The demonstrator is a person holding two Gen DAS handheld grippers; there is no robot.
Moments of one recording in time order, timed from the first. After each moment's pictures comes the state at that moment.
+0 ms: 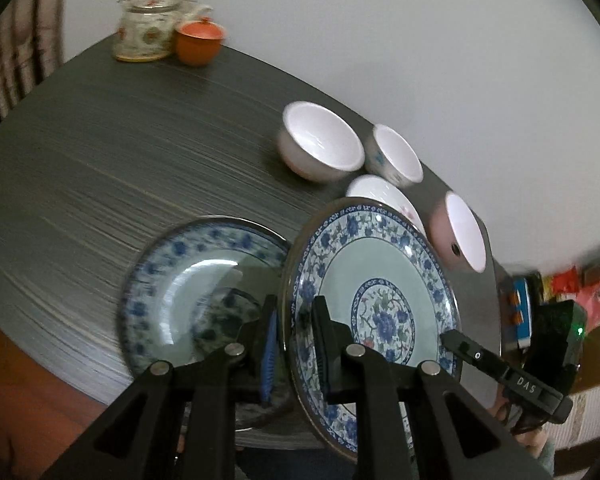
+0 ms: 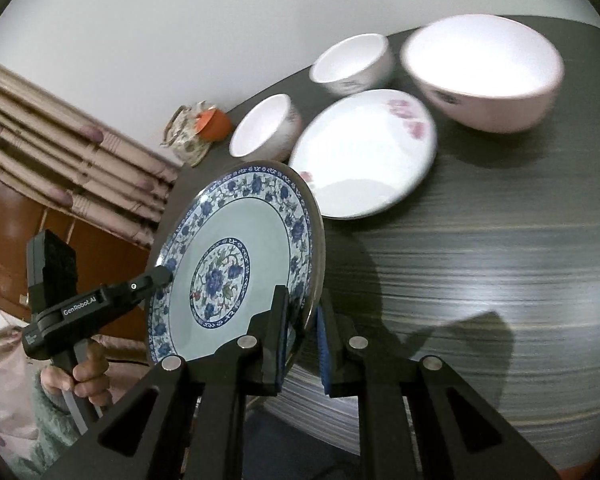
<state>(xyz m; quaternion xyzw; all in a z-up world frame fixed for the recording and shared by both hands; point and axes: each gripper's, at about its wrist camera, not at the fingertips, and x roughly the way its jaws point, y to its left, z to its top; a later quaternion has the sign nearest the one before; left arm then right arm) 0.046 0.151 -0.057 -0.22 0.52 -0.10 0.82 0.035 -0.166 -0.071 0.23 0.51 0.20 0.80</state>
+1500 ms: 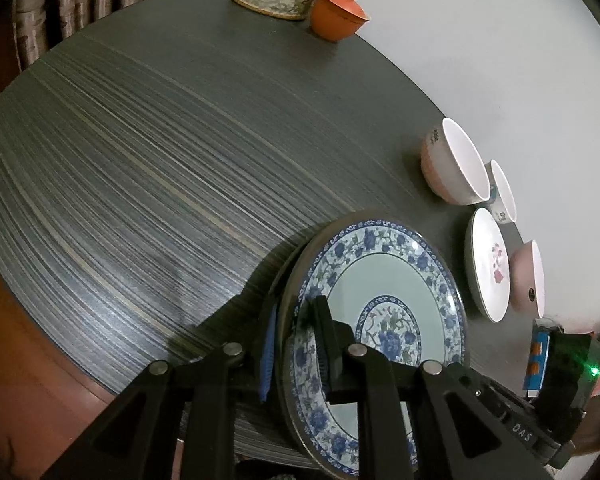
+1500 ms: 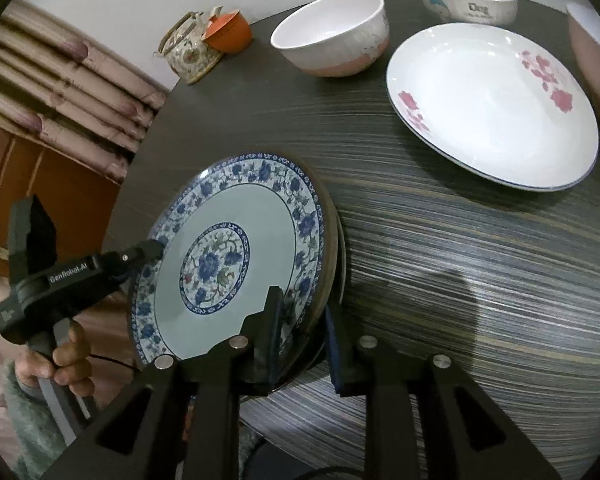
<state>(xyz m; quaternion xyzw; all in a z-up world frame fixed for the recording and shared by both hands) 0.056 0.237 -0.137 -0.27 0.56 0.00 0.79 0.067 -0.033 -0.125 0.13 0.58 0.21 0.77</state>
